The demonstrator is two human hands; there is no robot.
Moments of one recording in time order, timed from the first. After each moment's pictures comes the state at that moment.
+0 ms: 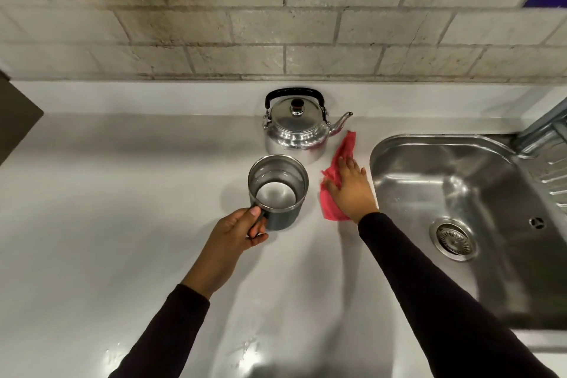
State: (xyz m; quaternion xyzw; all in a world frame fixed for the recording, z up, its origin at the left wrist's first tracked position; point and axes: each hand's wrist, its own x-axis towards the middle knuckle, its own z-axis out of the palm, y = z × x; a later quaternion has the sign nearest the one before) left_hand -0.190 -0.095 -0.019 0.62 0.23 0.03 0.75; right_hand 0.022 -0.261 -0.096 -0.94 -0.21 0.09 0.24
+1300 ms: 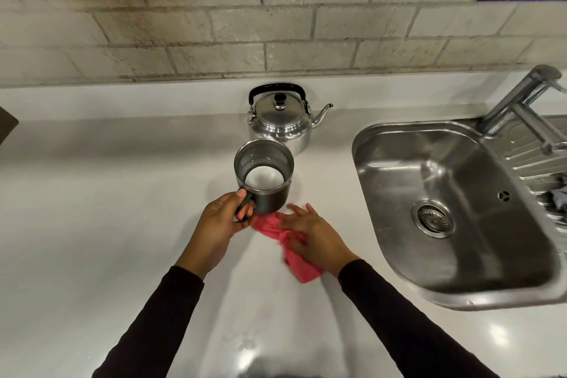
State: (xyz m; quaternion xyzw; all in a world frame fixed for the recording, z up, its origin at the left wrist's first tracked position) left_hand -0.188 -0.082 -0.023 0.60 0.18 0.05 0.78; right_hand -0.102 -0.269 -0.098 -0.83 -0.41 0.15 0.34
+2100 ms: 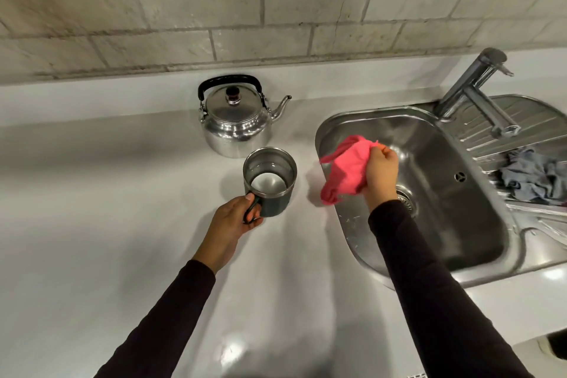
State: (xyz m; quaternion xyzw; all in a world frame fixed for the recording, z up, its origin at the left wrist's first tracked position) left_hand -0.130 -0.133 -0.073 0.60 0.18 -0.03 0.78; right_hand 0.027 -0.354 -0.035 -0.65 0.22 -0.06 0.72
